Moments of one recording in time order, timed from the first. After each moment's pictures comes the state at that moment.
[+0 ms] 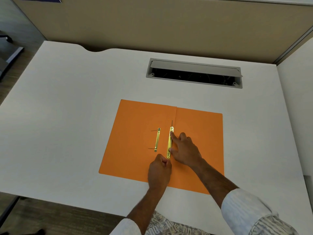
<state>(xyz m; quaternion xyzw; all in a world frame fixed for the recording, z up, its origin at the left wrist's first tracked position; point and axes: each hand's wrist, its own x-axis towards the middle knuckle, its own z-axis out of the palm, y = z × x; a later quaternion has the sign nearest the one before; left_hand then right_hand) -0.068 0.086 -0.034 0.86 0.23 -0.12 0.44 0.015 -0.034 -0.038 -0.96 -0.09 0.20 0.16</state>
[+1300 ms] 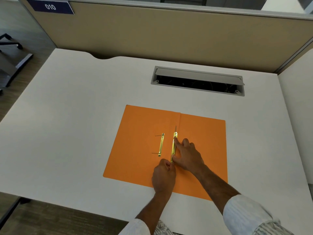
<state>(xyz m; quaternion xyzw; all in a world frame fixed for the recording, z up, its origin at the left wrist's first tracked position) -0.067 0.081 -0.036 0.88 0.27 -0.10 0.39 0.011 -0.031 -0.045 -0.97 -0.08 0.20 0.13</state>
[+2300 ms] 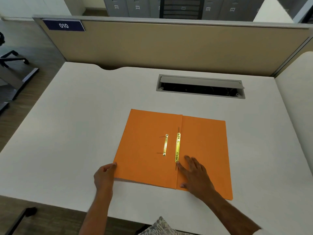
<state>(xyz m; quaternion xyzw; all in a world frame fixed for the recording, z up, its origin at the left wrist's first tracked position) -0.080 0.314 -0.006 0.70 0.48 -0.01 0.53 -0.073 -0.022 -0.048 -0.96 -0.15 0.22 0.02</state>
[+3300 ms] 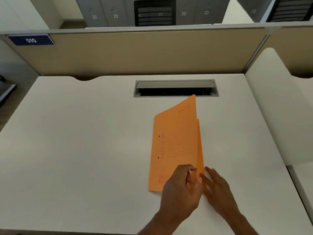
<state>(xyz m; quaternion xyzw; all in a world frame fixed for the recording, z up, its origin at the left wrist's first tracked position) -0.116 0.043 0.078 0.84 -0.09 -0.01 0.53 -0.136 -0.156 -0.047 -0.98 0.00 0.11 0.15</state>
